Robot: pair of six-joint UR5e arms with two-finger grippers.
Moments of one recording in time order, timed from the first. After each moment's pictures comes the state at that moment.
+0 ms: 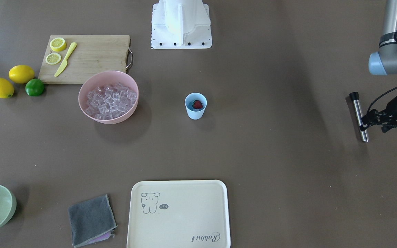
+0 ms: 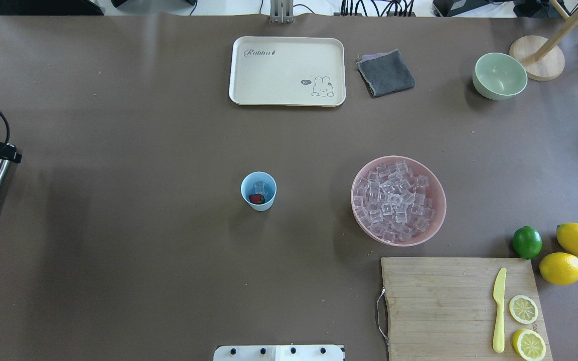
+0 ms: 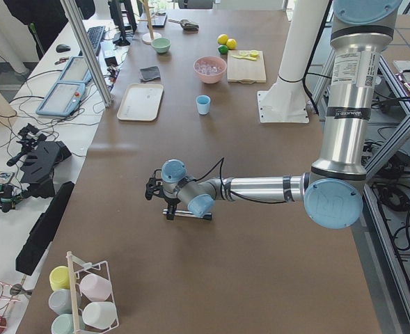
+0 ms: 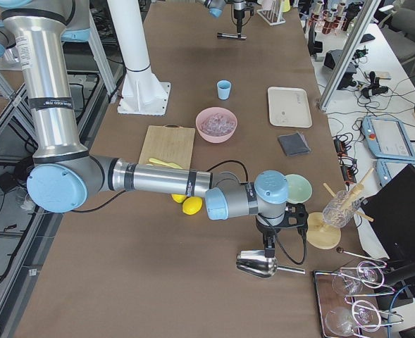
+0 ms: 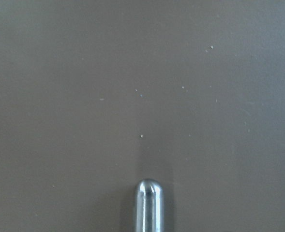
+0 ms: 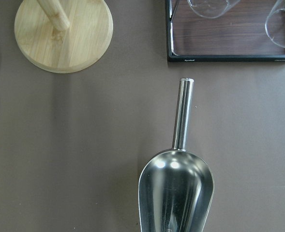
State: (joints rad) left arm -1.09 -1.63 -1.36 -2.37 -2.22 -0.67; right arm 1.56 -1.43 1.36 -1.28 2.26 0.19
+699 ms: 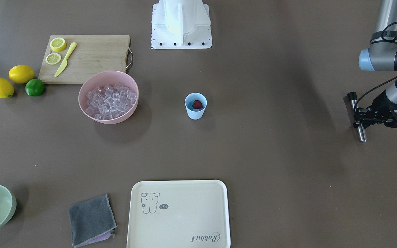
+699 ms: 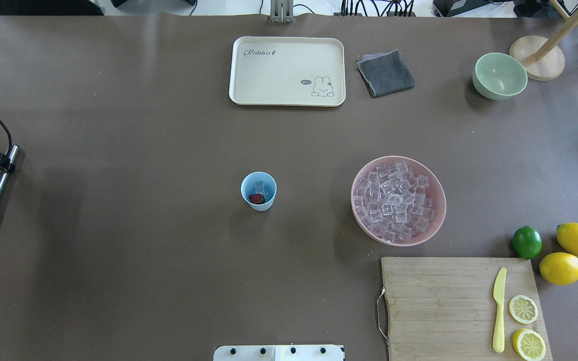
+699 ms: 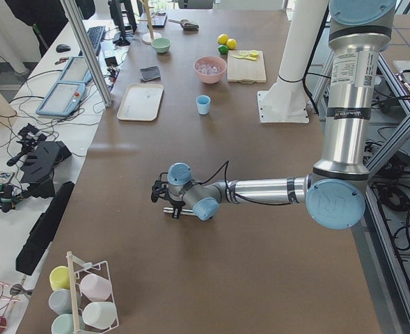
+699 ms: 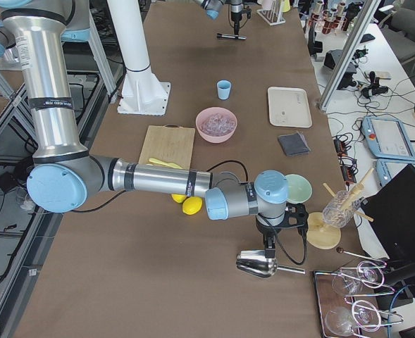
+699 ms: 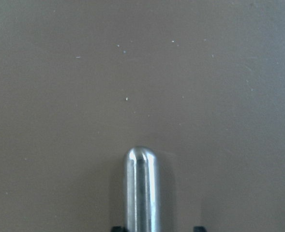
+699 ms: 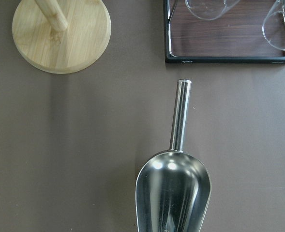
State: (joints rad) left arm -1.07 -1.61 -1.35 -2.38 -2.20 -0.67; right arm 1.56 -1.43 1.36 -1.28 2.26 0.18
